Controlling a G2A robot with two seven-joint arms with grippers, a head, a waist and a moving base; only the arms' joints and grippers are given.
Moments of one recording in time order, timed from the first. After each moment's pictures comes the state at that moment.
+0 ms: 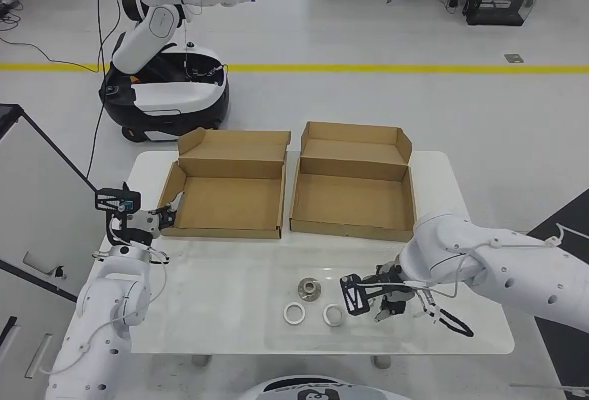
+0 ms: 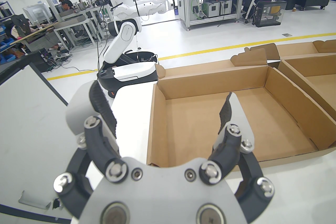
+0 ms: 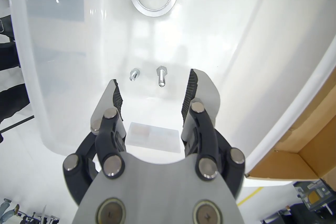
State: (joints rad) left arm 1.73 -1.15 -1.60 -1.80 1.33 0.00 0.00; right arm -0.57 -0.60 0.17 -1.97 -0.53 -0.70 1.12
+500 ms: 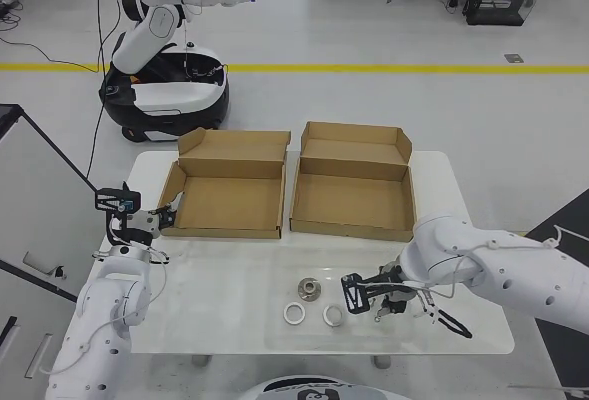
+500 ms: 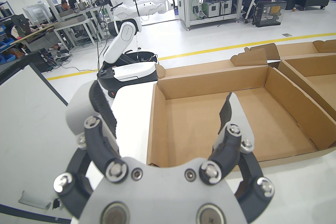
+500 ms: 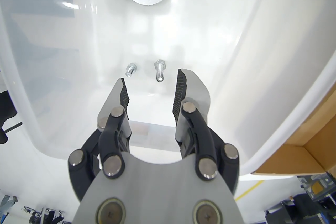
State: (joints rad) left arm 1.73 -1.15 -1.60 -1.80 1.33 0.00 0.00; right arm -0.58 -0.60 0.17 -1.96 -0.55 -0.68 1.14
